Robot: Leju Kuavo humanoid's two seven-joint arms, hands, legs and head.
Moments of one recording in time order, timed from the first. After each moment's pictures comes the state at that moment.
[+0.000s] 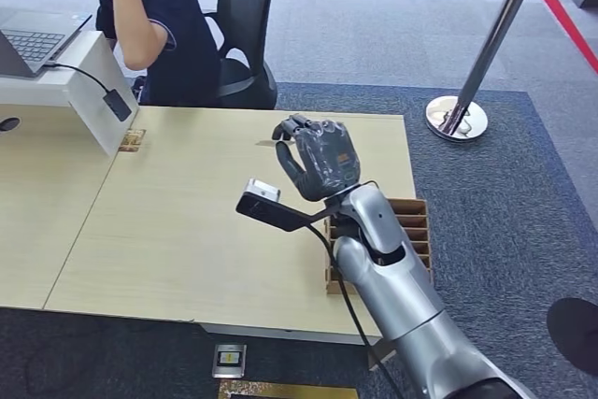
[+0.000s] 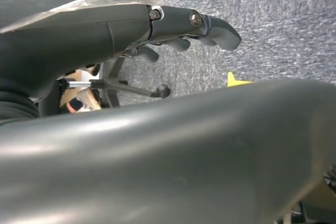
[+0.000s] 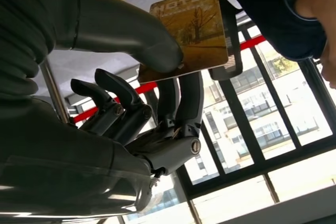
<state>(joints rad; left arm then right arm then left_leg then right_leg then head) -0.14 -0.07 -1.55 -0.14 1.51 0.38 -0.03 -0.61 0.20 0.57 -1.01 1.13 -0.33 -0.22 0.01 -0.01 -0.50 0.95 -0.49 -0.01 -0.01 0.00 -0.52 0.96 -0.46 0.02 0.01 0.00</state>
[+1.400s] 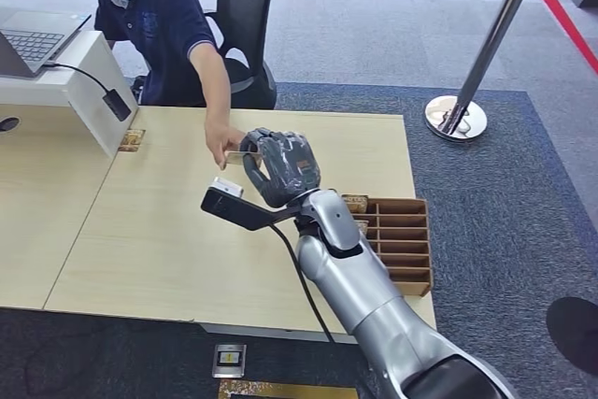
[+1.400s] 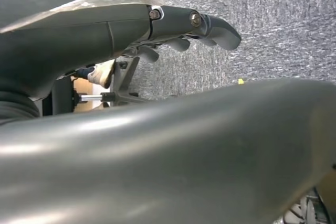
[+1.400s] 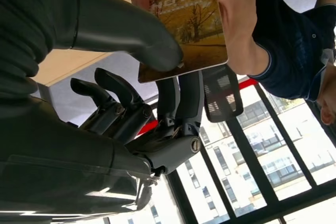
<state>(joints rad) -0.15 -0.08 -1.55 -0.14 1.43 0.38 0.03 -0.69 0.35 0.56 -0.66 1.07 -0.42 -0.25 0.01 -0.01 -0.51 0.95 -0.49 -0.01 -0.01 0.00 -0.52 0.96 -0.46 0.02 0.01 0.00</state>
